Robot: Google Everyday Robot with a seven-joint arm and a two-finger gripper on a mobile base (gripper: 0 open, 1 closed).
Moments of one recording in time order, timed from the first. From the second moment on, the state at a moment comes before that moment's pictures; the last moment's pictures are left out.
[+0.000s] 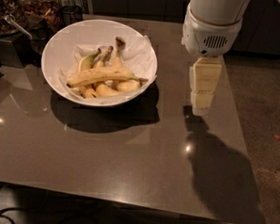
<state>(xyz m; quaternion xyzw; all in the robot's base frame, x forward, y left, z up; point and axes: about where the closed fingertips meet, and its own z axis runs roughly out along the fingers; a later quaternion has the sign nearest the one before) 0.501 -0.118 0.962 -0.71 0.70 -0.08 0.07</state>
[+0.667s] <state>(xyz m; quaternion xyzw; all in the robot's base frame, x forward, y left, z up) 0.531 -0.071 0.965 -0.74 0.66 -0.06 0.10</state>
